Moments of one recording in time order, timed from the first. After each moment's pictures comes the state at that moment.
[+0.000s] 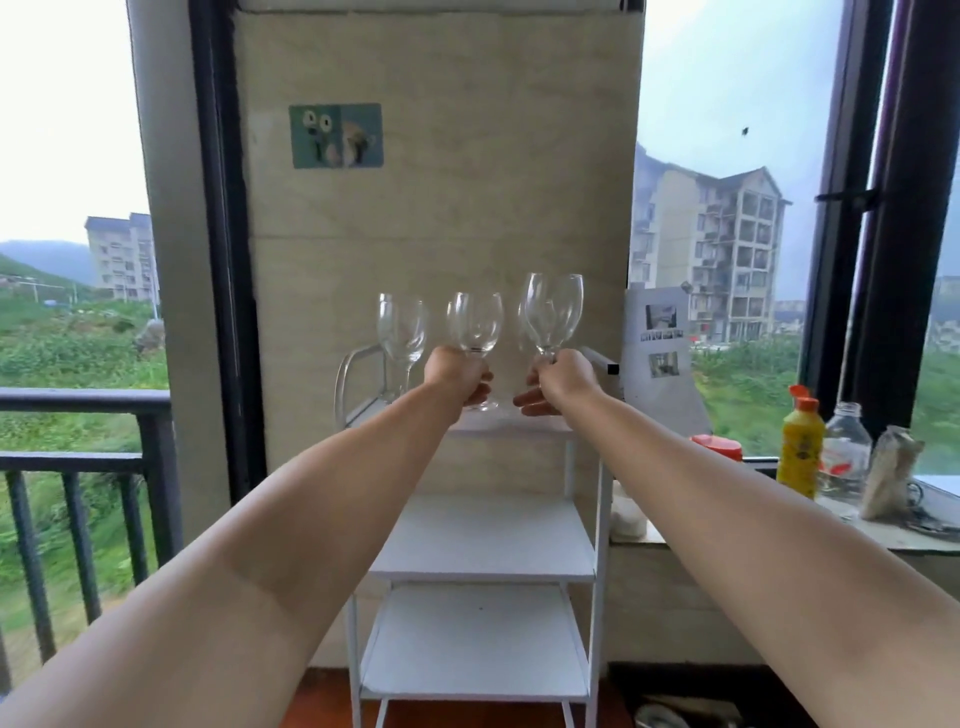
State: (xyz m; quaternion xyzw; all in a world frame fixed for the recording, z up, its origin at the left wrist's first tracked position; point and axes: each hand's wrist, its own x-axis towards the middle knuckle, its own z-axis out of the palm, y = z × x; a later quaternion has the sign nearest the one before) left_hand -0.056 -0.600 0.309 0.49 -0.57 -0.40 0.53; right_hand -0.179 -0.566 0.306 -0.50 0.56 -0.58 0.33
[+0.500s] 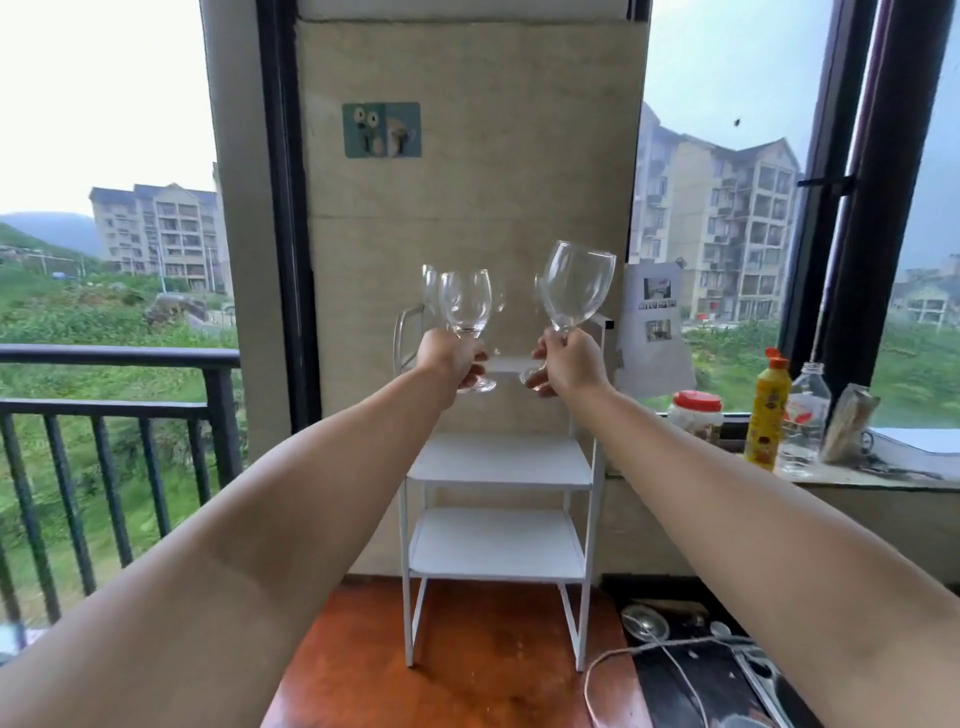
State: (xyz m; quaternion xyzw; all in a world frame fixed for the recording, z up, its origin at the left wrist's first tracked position) left_hand 0.000 -0.475 0.295 0.47 -0.56 -0.41 0.55; right_hand -0.135 -0.447 0.286 -0.53 0.53 -0.61 0.24
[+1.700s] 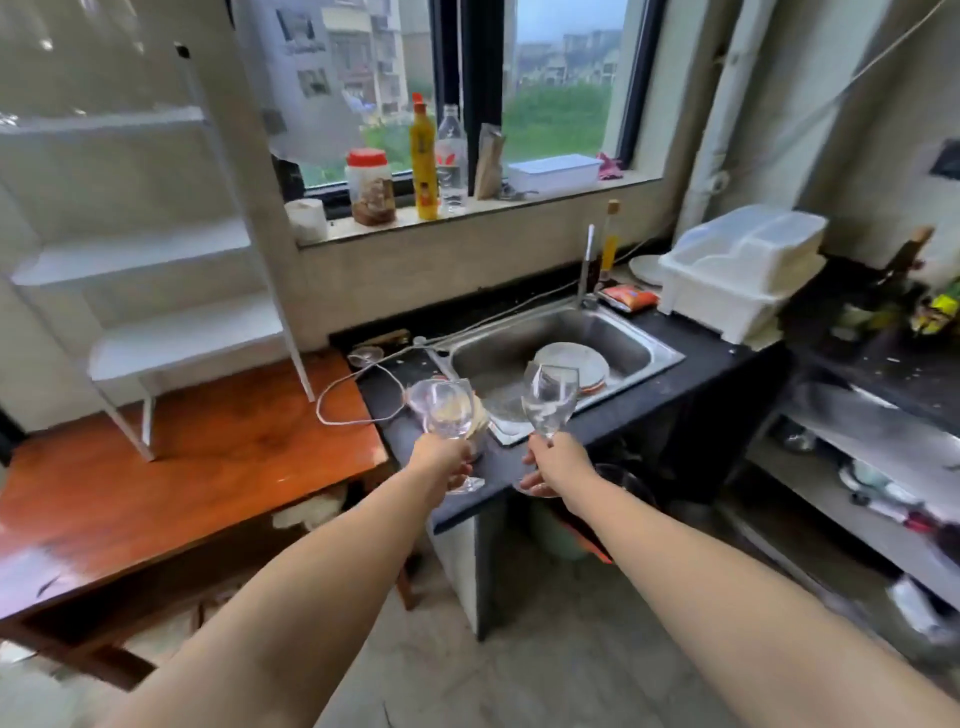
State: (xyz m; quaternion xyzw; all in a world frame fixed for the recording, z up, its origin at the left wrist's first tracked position) left_hand -0.221 -0.145 -0.013 0.50 -0.52 -0.68 0.14; right_hand -0.337 -0.045 -0.029 -0.17 0.77 -0.50 0.37
